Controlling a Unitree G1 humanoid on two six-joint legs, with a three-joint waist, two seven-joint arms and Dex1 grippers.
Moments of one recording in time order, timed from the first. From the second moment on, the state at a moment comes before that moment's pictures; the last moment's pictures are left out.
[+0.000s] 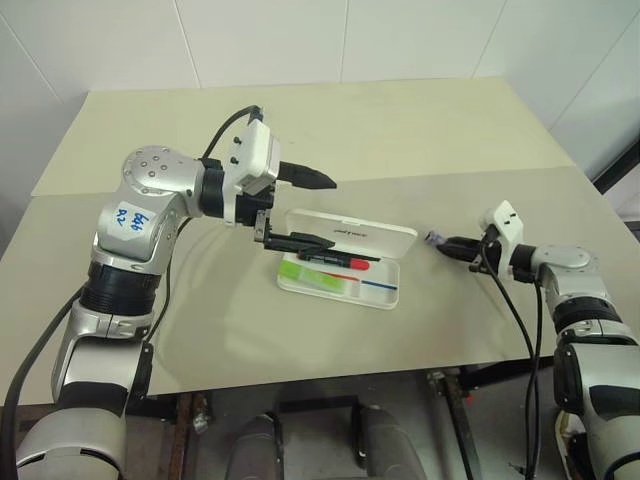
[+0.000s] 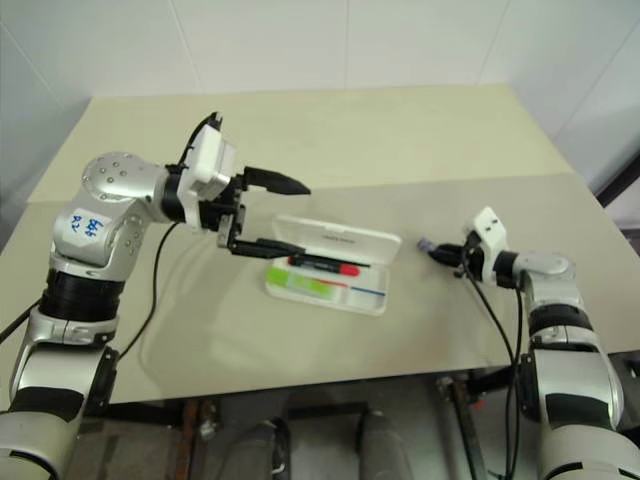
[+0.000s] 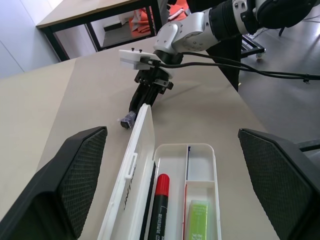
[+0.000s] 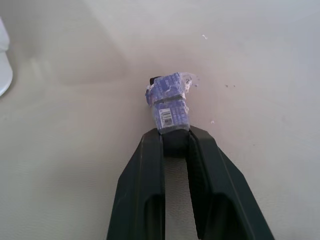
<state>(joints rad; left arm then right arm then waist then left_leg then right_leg) -0.91 0.61 -0.12 0.04 -0.39 0.38 -1.26 -0.83 -0.68 -0.08 1.12 0.09 -0.17 1.18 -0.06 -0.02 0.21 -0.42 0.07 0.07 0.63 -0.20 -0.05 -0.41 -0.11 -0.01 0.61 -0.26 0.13</state>
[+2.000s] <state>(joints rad) -0.63 0.68 -0.08 0.08 -0.36 0.19 -1.32 -0.33 -0.66 0.08 0.00 0.36 0.35 1.11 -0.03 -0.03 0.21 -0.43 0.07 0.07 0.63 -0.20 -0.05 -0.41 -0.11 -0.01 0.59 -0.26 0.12</state>
